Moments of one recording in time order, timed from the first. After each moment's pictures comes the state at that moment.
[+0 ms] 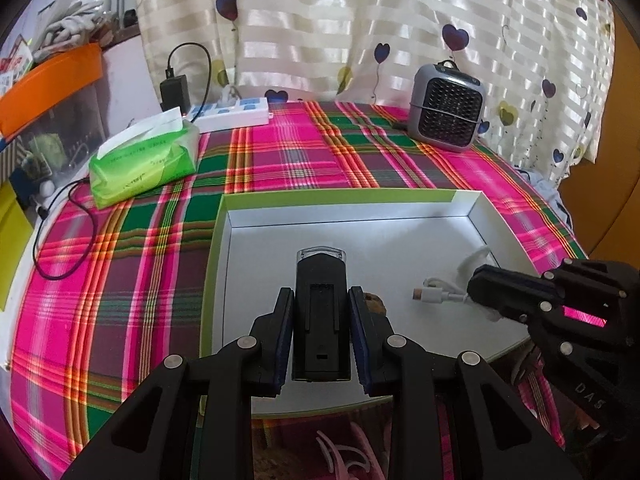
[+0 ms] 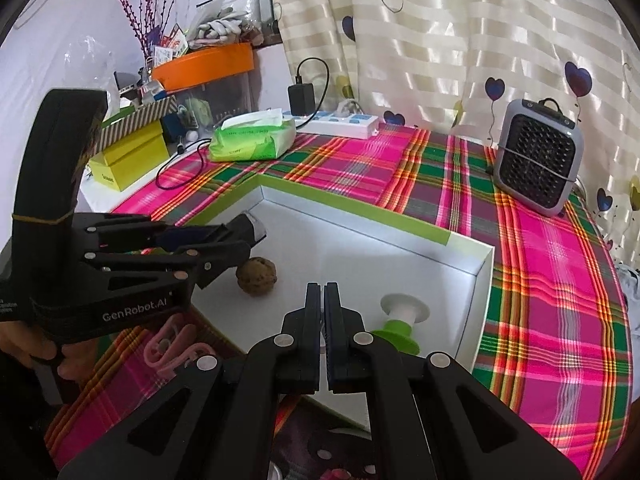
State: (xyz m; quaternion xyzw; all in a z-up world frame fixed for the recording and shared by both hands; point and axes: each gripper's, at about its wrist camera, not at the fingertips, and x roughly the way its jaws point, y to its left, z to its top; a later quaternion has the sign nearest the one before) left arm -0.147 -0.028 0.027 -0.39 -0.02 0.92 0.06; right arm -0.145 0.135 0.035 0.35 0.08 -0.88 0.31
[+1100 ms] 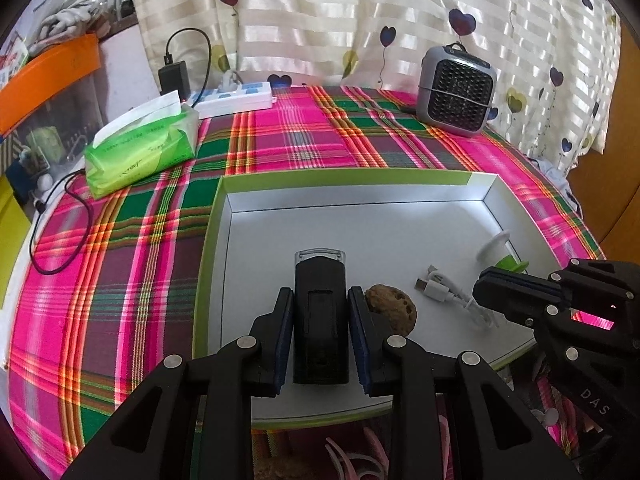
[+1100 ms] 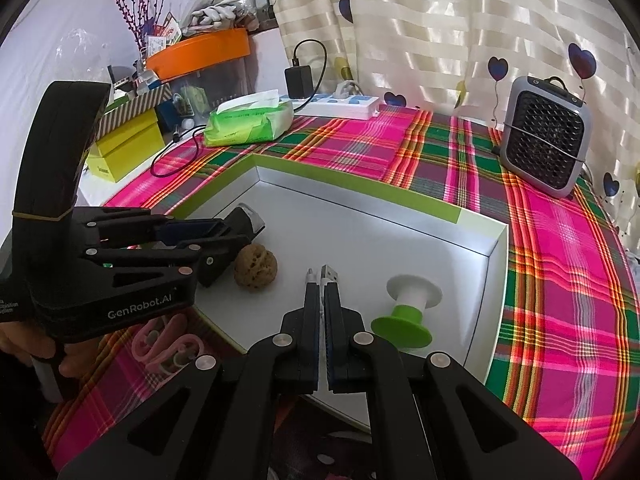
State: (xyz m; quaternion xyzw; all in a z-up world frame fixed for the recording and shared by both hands) left arm -0.156 -0.027 0.013 -0.41 -0.01 0.91 0.05; right arm -0.148 0.132 0.023 0.36 0.08 -0.87 0.31
